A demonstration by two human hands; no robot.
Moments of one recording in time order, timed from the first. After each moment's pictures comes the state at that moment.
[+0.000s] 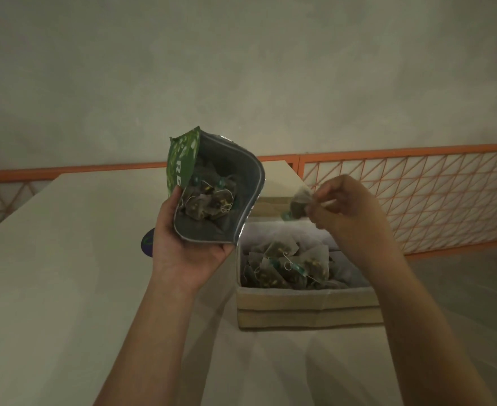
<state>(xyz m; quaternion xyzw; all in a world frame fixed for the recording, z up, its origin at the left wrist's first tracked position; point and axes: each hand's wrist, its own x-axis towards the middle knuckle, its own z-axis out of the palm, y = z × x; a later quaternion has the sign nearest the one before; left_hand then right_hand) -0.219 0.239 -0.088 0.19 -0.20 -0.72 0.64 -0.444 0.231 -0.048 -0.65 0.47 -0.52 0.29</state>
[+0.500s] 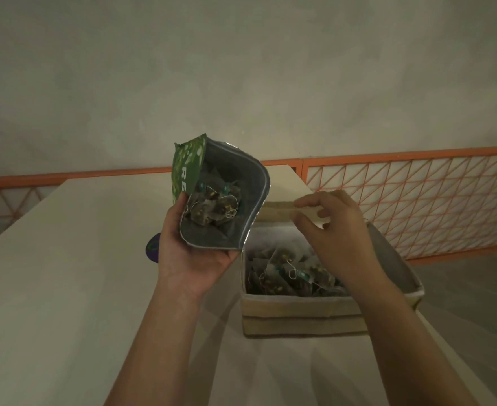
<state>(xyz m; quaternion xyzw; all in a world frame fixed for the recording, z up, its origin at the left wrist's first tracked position) -0.222 0.241 -0.086 0.18 -0.19 -0.72 0.64 -0.423 0.226 -0.066 -0.70 0.53 -0.47 0.12</state>
